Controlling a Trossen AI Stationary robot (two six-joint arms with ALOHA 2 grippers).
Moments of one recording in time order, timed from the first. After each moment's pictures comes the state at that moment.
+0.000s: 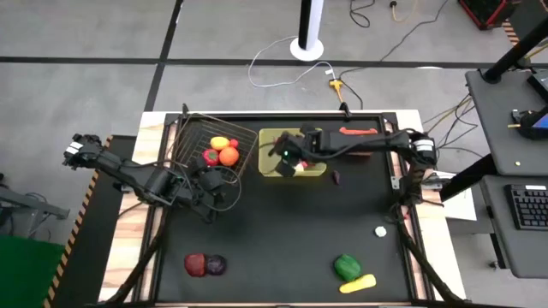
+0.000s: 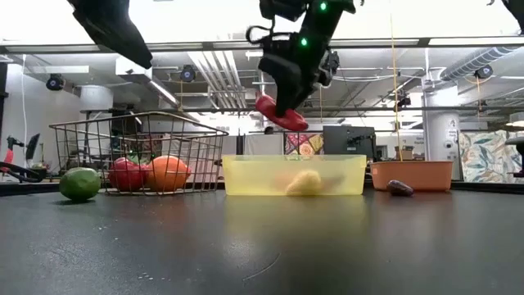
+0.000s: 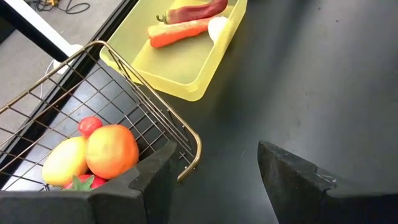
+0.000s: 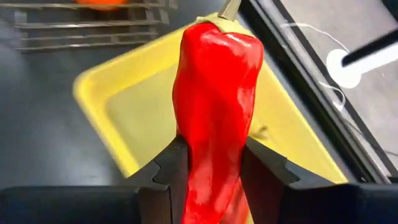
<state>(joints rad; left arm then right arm) -0.40 1.14 0.99 -0.89 -0.65 -0.62 -0.14 1.84 1.56 -0.76 0.42 0.26</state>
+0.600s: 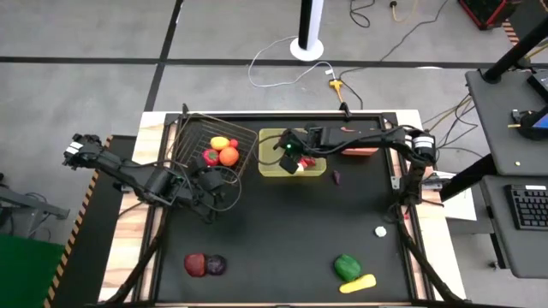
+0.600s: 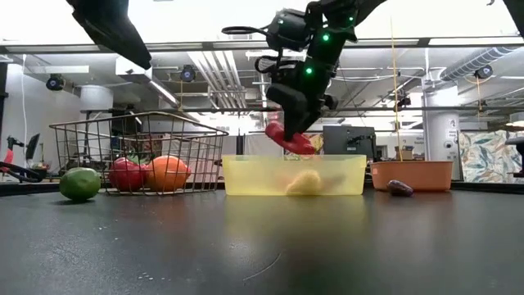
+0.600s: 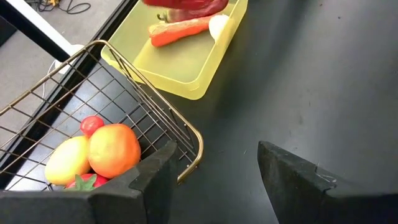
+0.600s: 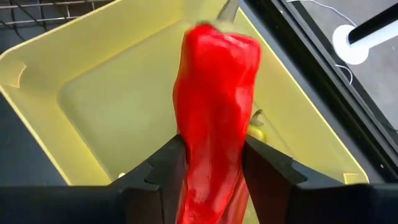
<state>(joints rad) -0.40 1.14 0.99 -0.90 -0.65 -0.61 -0.23 1.84 1.42 -0.65 0.36 0.26</state>
